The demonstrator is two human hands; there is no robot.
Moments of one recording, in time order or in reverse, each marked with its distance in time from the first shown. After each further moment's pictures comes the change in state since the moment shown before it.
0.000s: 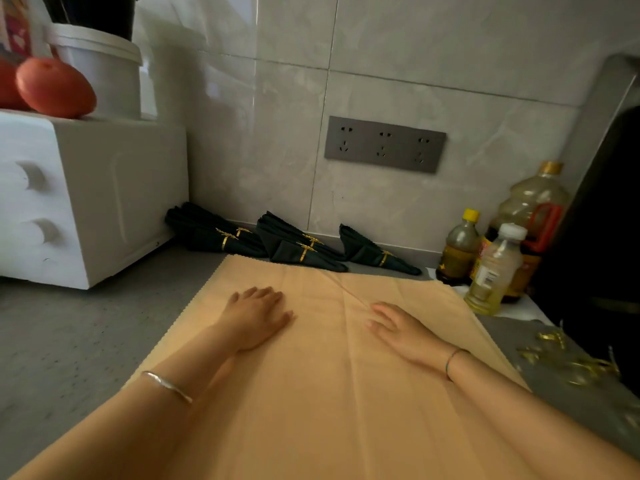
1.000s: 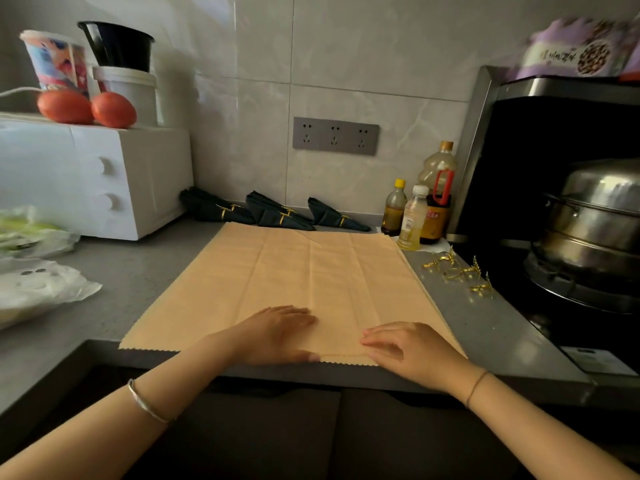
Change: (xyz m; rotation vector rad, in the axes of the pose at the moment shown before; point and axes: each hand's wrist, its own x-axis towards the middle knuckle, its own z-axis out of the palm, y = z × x) left_hand -0.248 0.115 0.004 -0.098 -0.176 0.399; right_hand -0.302 0.002 0.004 -0.261 0.066 -0.316
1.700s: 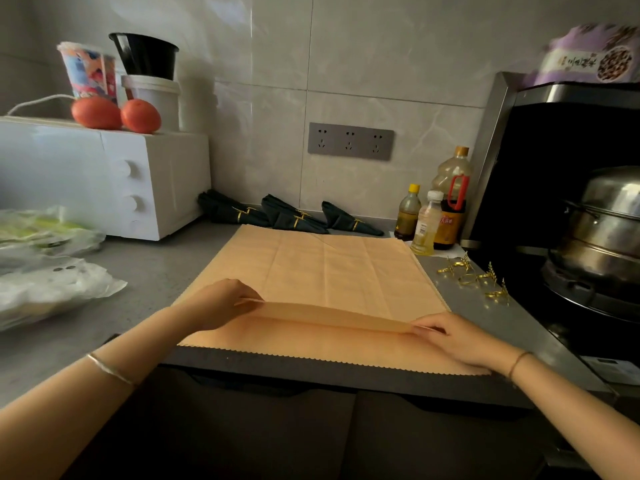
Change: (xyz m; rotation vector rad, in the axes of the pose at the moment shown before) left_hand -0.039 -0.065 -0.049 0.031 0.162 -0.178; right_hand -0.001 0.033 -0.027 0.174 -0.120 0.217
